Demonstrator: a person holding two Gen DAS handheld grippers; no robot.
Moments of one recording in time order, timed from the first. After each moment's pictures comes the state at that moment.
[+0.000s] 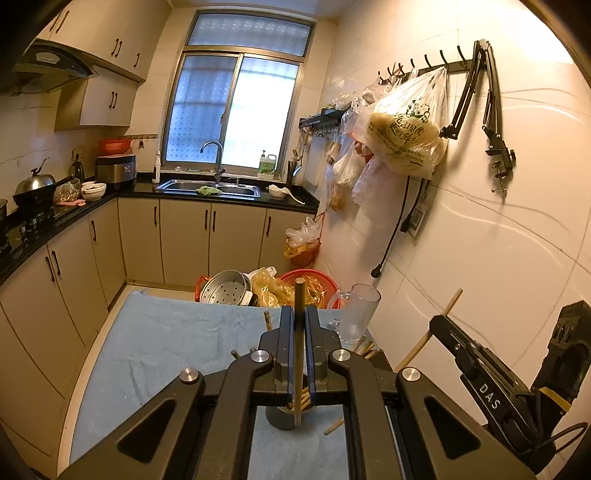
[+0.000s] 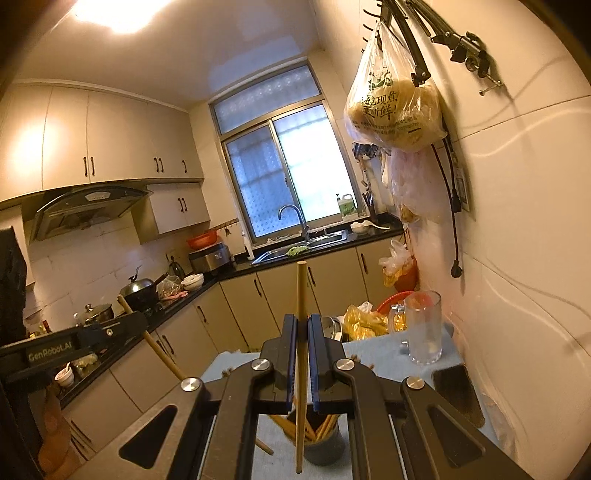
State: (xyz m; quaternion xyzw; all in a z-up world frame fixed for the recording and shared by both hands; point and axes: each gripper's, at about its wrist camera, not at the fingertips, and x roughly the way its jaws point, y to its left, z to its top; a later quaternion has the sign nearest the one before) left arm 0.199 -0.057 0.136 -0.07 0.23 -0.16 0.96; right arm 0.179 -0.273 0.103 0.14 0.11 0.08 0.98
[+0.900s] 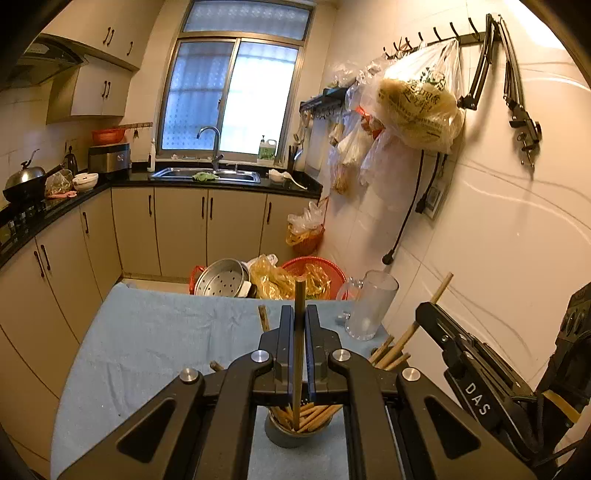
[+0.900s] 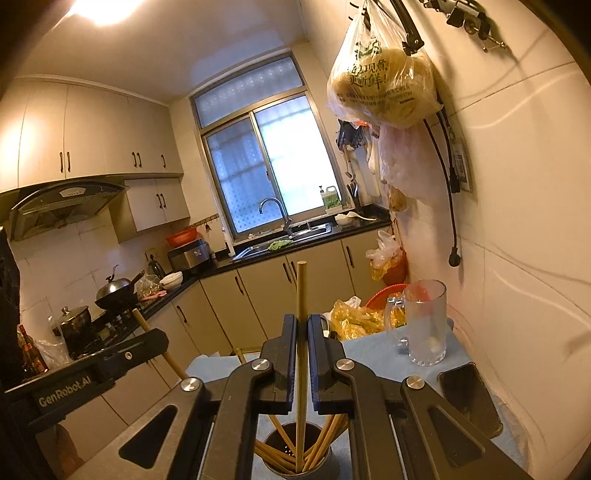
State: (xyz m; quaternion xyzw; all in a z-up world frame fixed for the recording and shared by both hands) left arm 0.255 -0.082 0.084 -0.06 0.25 -0.16 0.95; right arm 0.246 -0.264 0.064 0.14 0.13 0.05 0.98
